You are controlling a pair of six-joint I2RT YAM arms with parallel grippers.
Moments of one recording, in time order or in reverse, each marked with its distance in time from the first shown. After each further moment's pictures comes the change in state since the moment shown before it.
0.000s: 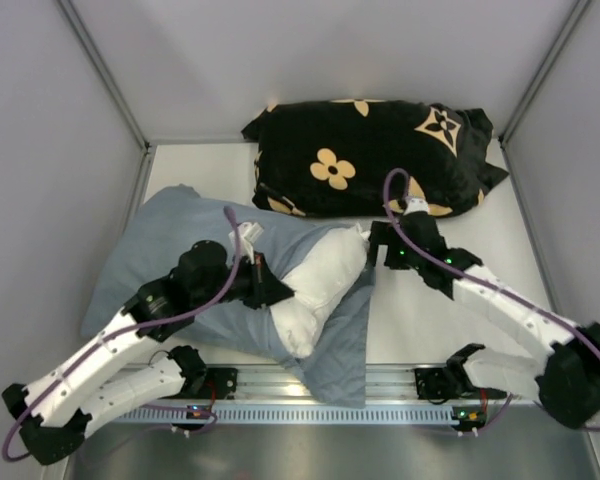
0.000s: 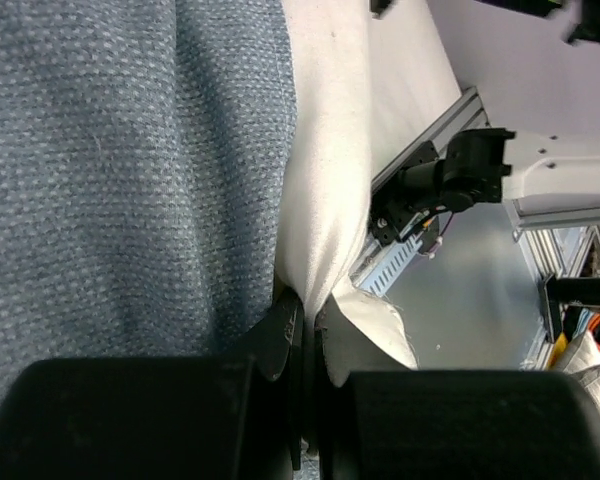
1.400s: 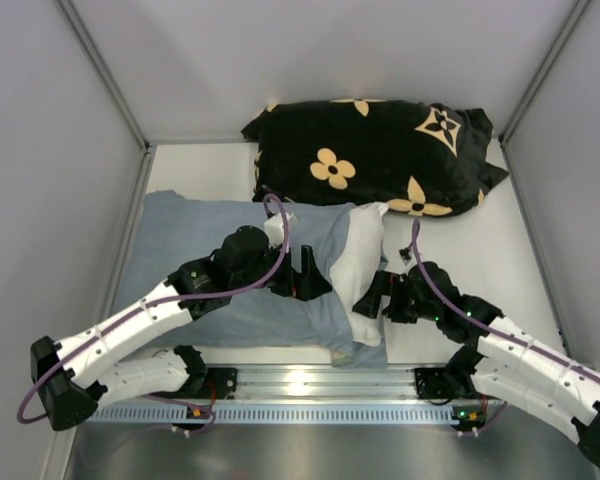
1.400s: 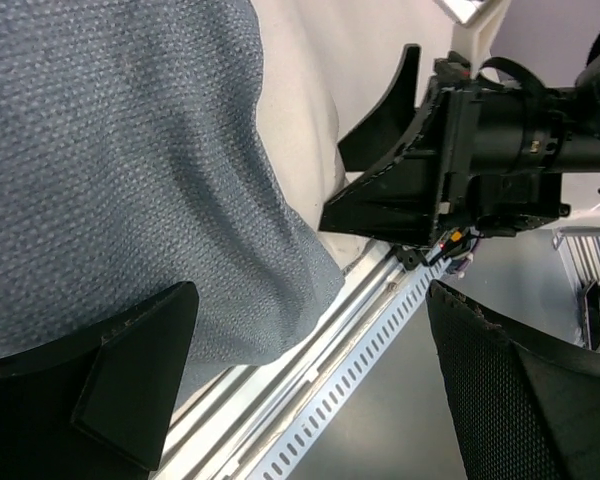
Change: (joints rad) left arm -0.069 0.309 0.056 0.167 -0.056 0.028; right arm 0.174 -0.486 -0.343 -0.083 -0.249 0.350
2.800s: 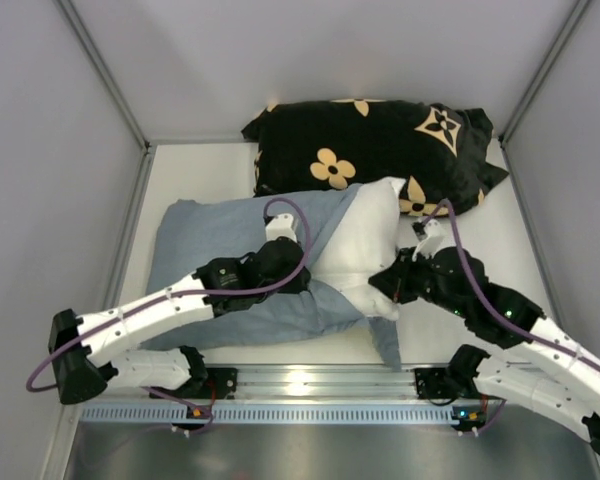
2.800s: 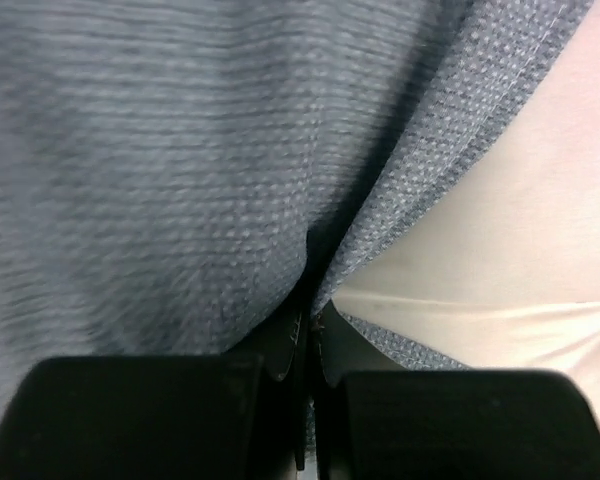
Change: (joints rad) left arm -0.167 0.187 0.102 -0.184 -0.524 -0.184; right arm 0.129 -0.060 0.292 -0.121 0.149 -0.162
